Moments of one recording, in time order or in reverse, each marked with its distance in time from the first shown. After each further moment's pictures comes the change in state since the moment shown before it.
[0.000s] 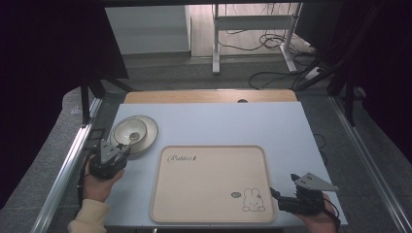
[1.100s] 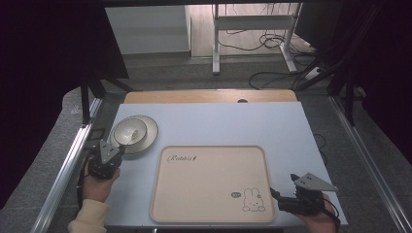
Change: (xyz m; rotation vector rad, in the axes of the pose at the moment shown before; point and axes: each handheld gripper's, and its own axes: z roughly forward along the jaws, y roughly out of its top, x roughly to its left) left arm 0.002 -0.001 -0.001 0.023 0.047 0.008; right arm 0.000 -0.001 0.001 0.003 0.000 -0.006
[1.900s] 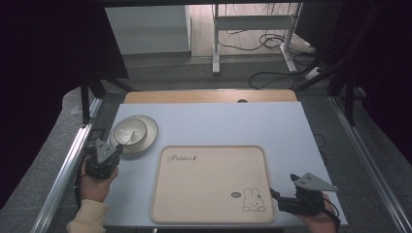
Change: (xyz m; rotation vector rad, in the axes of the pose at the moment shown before) left arm 0.002 0.006 -0.009 -0.038 -0.007 -0.021; right arm 0.000 0.000 0.000 -0.001 0.011 -0.010
